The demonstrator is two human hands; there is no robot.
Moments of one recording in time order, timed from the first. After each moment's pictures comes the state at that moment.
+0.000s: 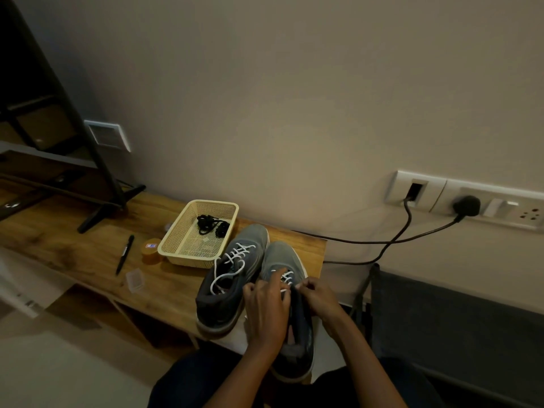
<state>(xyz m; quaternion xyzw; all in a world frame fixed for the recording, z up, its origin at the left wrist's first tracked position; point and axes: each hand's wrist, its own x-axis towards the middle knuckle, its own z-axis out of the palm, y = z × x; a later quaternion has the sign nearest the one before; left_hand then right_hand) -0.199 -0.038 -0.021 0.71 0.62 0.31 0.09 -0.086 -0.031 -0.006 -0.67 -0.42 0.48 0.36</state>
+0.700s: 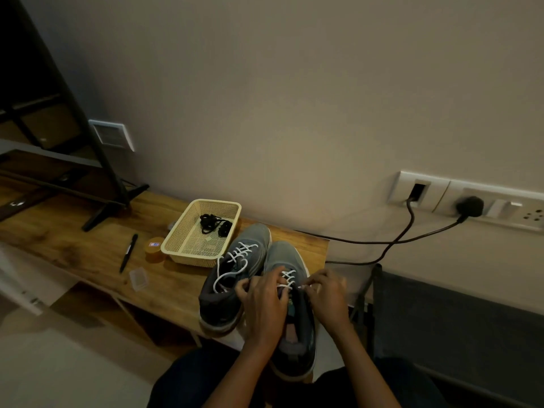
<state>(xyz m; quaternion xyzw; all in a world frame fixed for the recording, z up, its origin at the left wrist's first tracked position) -0.204 -0.036 -0.018 0.69 0.63 0.34 0.07 -0.079 -0.036 -0.019 -0.74 -0.56 0.20 0.33</state>
